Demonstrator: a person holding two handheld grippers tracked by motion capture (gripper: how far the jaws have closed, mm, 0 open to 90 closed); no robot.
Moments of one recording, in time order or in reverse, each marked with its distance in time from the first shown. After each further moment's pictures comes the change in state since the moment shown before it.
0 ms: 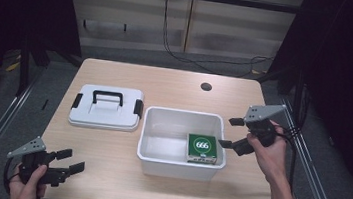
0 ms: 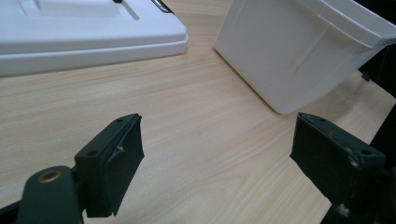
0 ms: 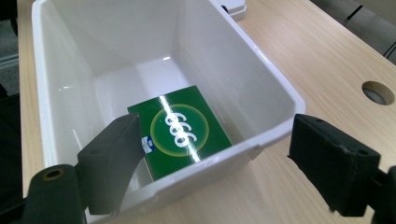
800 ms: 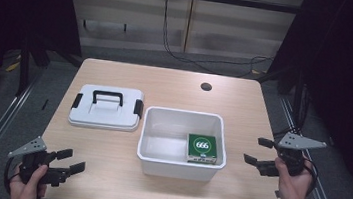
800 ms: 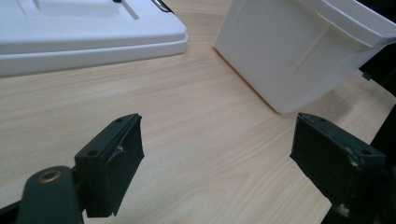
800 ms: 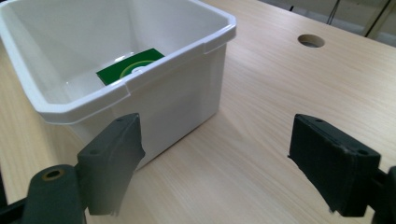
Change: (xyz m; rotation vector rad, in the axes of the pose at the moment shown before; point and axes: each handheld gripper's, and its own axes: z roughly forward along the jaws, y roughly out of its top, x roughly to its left) left arm -0.001 0.000 0.001 0.005 -0.001 0.003; right arm 0.012 -0.093 -0.041 -0.153 -0.183 0.219
